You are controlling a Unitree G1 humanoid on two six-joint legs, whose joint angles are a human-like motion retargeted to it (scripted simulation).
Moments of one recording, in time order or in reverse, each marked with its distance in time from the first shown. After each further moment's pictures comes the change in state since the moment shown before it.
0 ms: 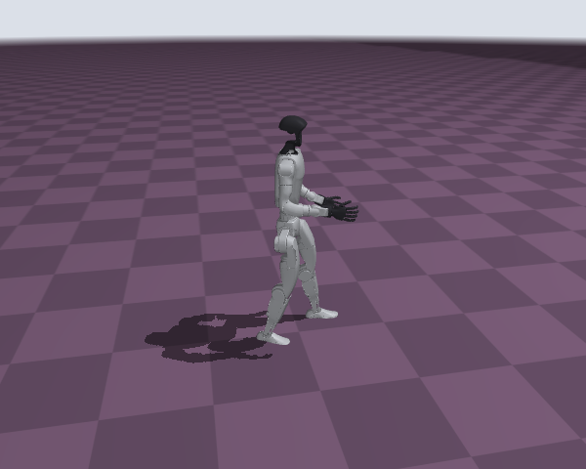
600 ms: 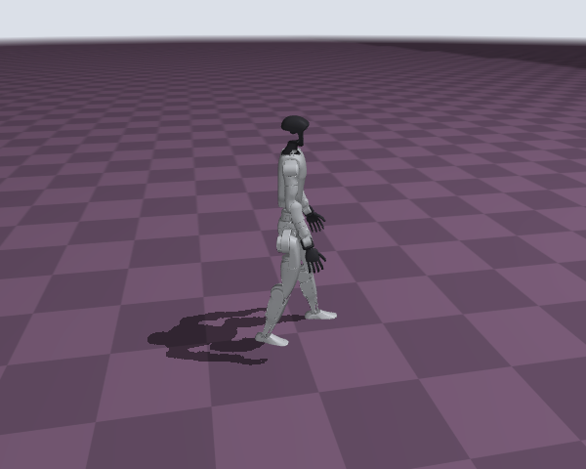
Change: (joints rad) left arm -0.119 0.046 -0.166 0.743 0.319 0.131 -0.179; right arm -0.027 0.062 0.018 1.158 -0.109 0.124 0.133; waist -0.007 0.004 -0.069; left_leg -0.053 -0.050 -0.066 -0.051 0.017 0.003; right_leg -0.013 -0.024 -0.077 -0.044 0.002 0.023
